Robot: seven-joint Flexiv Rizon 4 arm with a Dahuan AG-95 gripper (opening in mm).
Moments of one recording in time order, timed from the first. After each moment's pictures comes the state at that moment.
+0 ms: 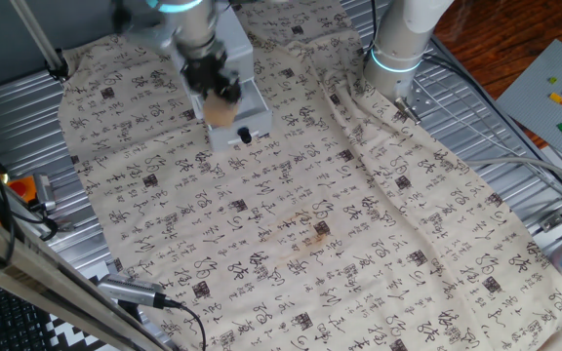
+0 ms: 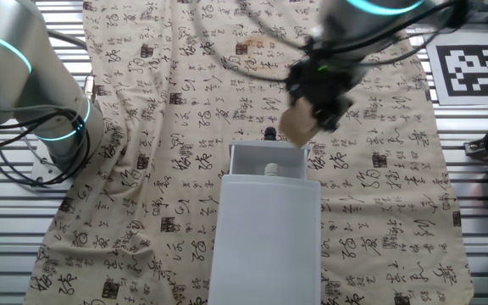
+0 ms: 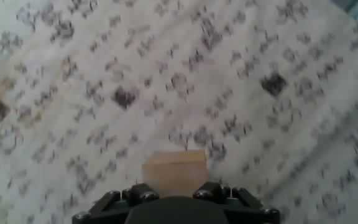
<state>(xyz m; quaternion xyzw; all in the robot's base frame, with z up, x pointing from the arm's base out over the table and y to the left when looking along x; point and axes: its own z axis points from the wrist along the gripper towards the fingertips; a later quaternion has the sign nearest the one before) 0.441 -0.049 0.200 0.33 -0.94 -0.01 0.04</state>
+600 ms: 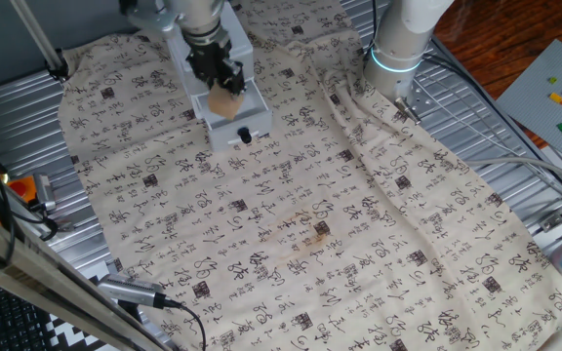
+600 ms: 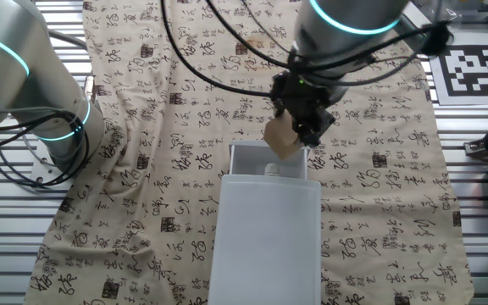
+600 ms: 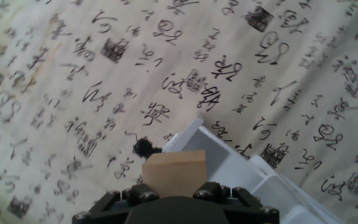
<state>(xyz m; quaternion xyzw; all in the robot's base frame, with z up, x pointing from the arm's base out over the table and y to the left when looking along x) 0.440 -0.053 0.200 0.24 -0.97 -0.01 0.05</state>
